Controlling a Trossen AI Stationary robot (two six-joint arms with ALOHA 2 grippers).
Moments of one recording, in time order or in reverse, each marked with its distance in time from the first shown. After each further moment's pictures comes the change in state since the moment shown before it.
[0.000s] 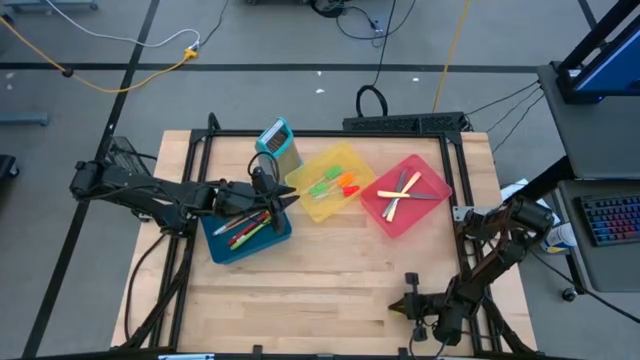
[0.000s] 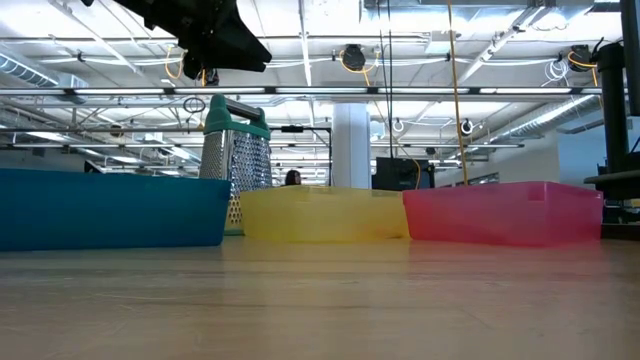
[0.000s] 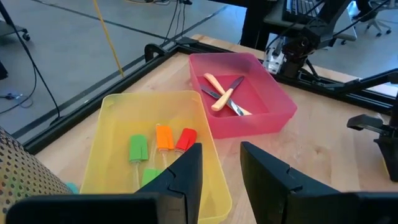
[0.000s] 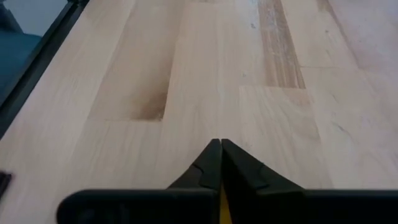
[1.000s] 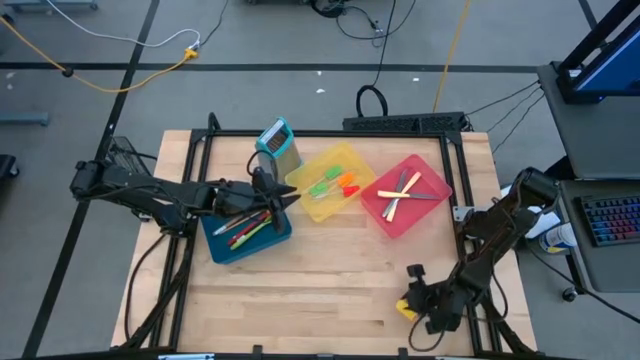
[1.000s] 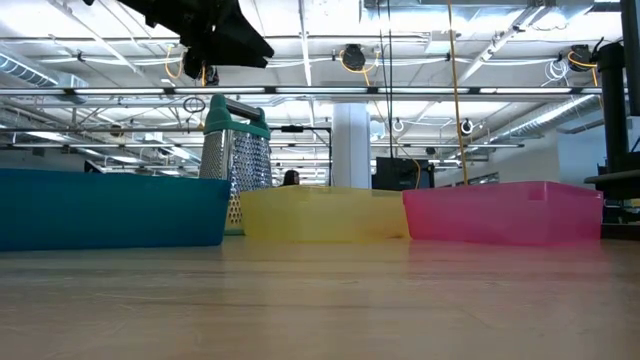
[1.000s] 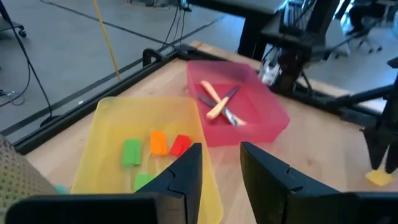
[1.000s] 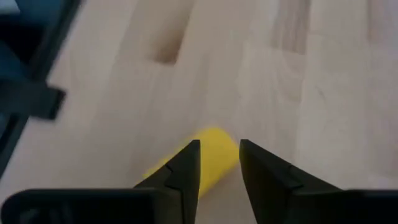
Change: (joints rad) left arm -0.001 0.000 0.000 0.031 0.000 -0.038; right arm -0.112 -0.305 0.168 -0.344 -0.320 -0.189
